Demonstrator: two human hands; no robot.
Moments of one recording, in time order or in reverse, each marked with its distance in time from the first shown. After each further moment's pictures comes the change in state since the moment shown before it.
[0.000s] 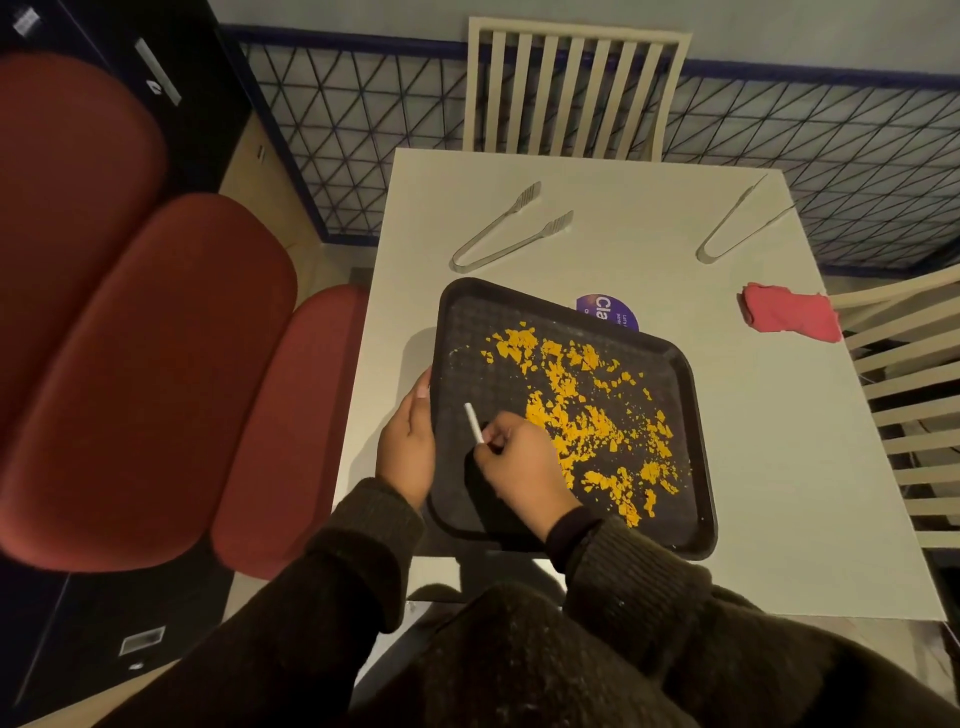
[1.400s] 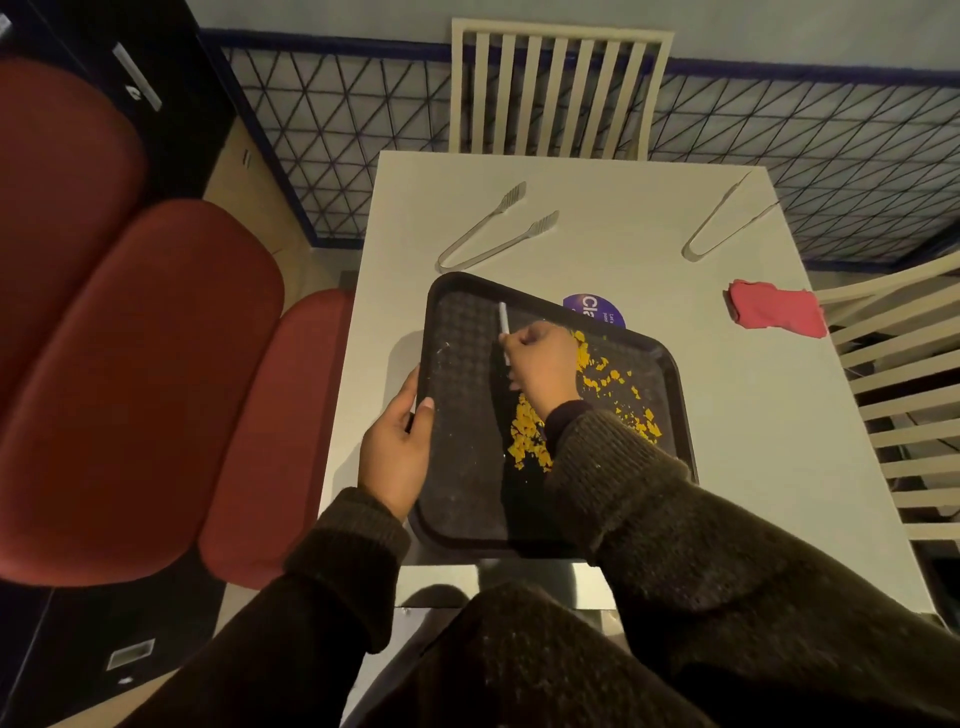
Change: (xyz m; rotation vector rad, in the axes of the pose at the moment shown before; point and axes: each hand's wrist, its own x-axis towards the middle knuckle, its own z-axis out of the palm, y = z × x) left_hand -0.008 0.008 0.001 0.048 -0.014 0.032; right_hand 0.090 -0.016 -0.049 0.216 0.308 0.096
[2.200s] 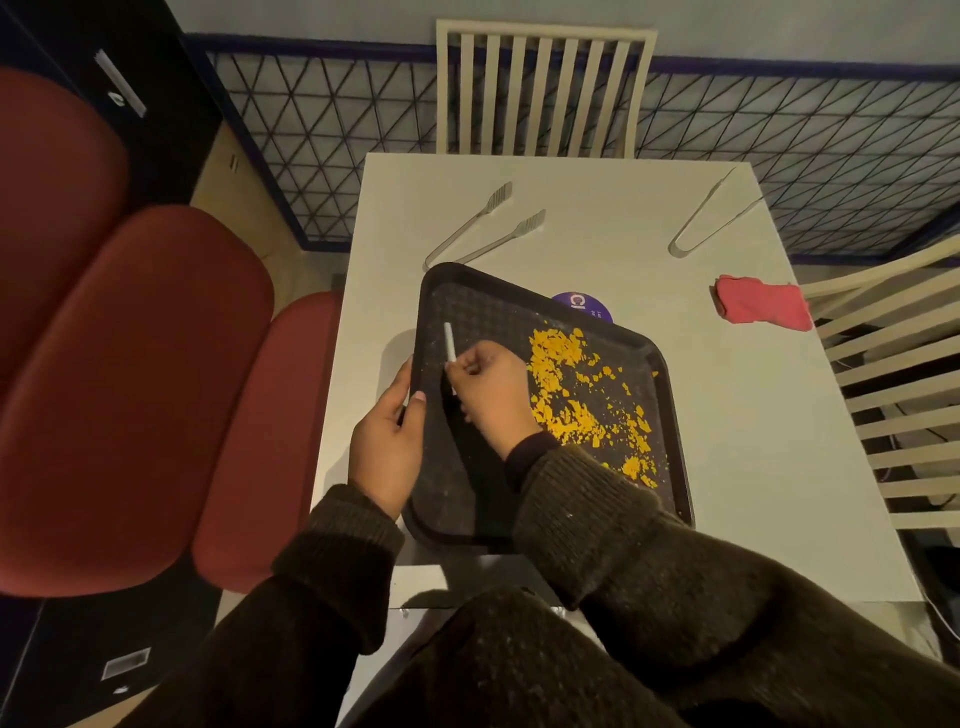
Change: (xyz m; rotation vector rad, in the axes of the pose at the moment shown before) left_hand -0.008 0.022 0.002 0.064 0.005 0.039; right_hand -0.041 -0.004 0.020 0.019 -0.110 -0.121
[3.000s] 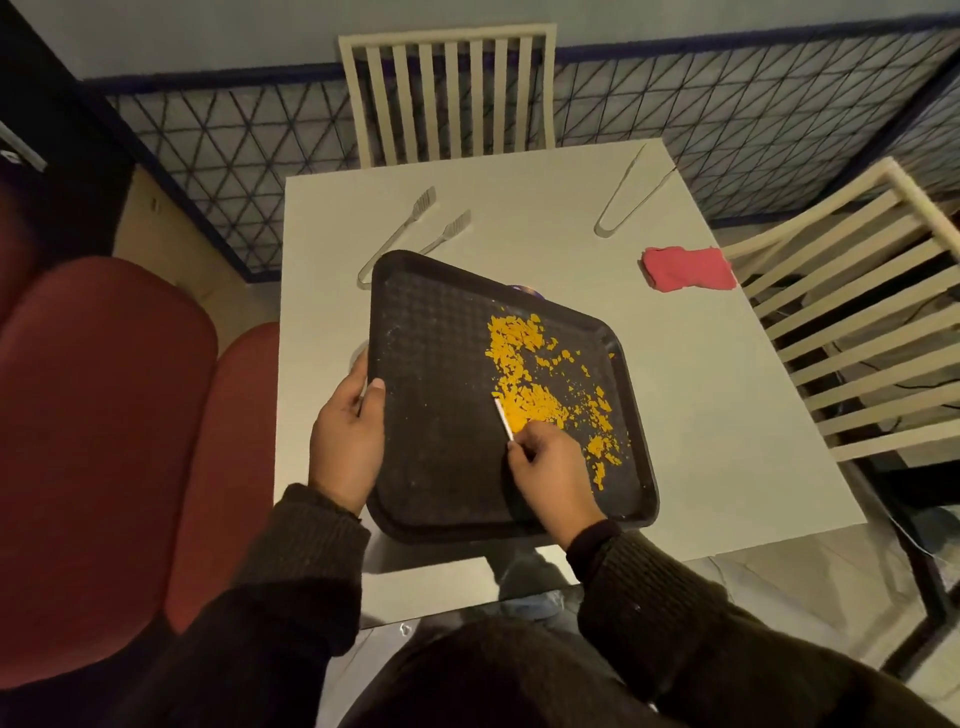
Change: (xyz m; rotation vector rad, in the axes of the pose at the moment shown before) left_hand 0.004 0.032 0.019 0.014 -0.055 0.108; right_hand -0.075 0.088 -0.086 -0.263 0.106 0.067
